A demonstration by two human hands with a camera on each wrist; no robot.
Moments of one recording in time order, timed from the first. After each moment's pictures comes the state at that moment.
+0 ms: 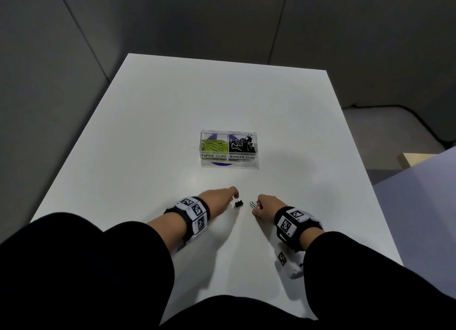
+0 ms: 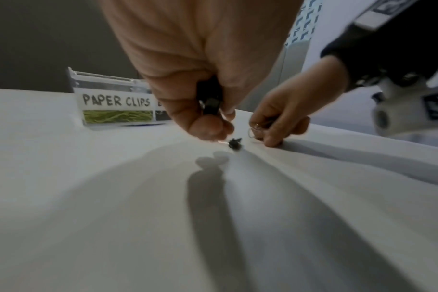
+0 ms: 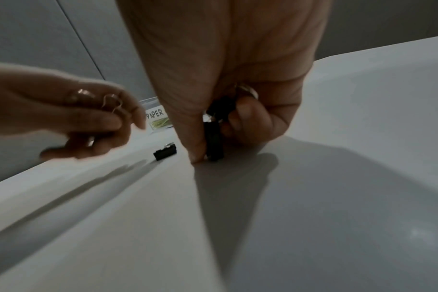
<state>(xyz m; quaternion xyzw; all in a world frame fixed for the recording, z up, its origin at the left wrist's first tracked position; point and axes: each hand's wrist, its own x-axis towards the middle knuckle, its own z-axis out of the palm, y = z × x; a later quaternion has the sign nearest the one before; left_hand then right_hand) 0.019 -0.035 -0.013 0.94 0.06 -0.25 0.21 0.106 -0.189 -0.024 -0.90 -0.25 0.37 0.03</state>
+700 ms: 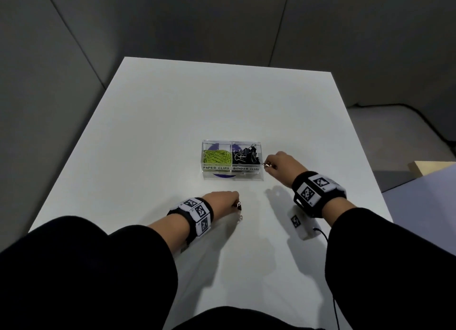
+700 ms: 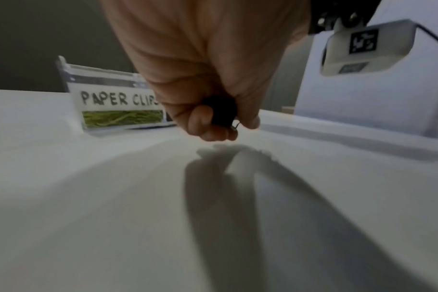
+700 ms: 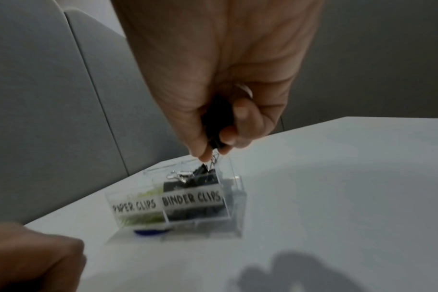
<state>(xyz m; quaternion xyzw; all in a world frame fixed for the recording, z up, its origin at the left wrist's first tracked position) 0.052 -0.015 -0.008 0.94 0.05 -0.27 0.22 0.195 -0.151 0.034 -0.91 -0.34 0.21 0.10</state>
